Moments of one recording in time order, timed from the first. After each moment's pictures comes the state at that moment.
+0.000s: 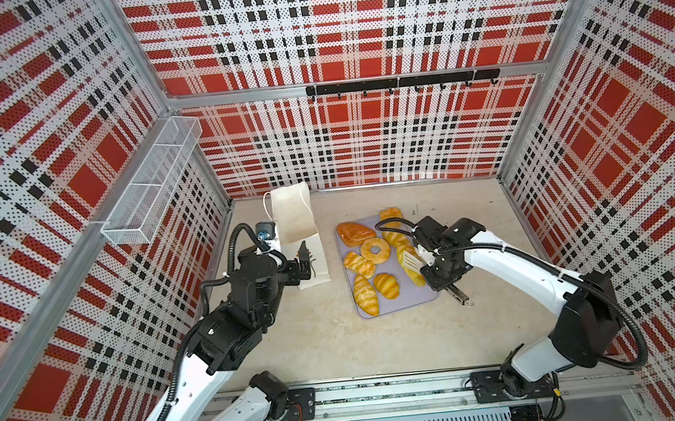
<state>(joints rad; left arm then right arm) -0.61 0.77 1.04 -0.60 -0.55 -0.14 0.61 1.50 1.30 -1.23 0.07 0.19</state>
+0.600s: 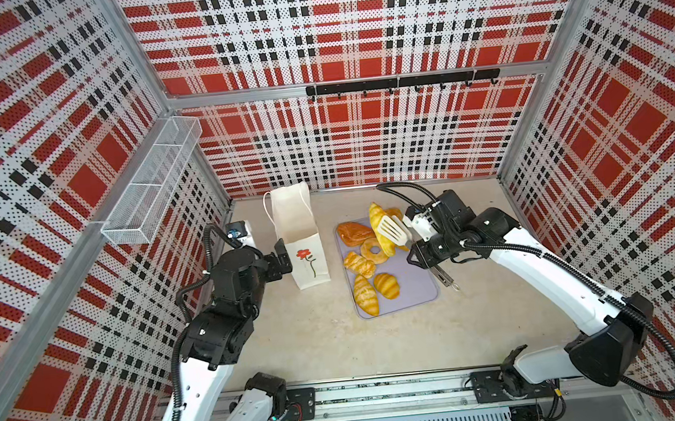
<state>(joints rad) -0.28 0.76 1.04 -0.64 -0.34 -0.24 0.59 1.43 1.48 -1.02 -0.26 0.16</state>
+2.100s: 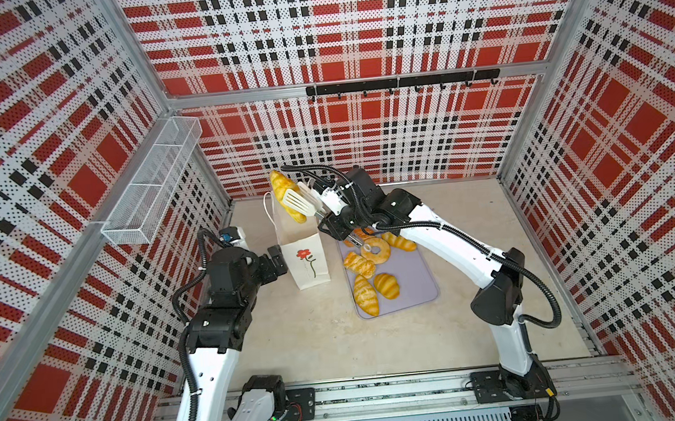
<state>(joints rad) -0.08 0.79 0.96 -0.64 -0.10 -0.32 0.84 2.06 2.23 -0.82 -0.13 0.03</state>
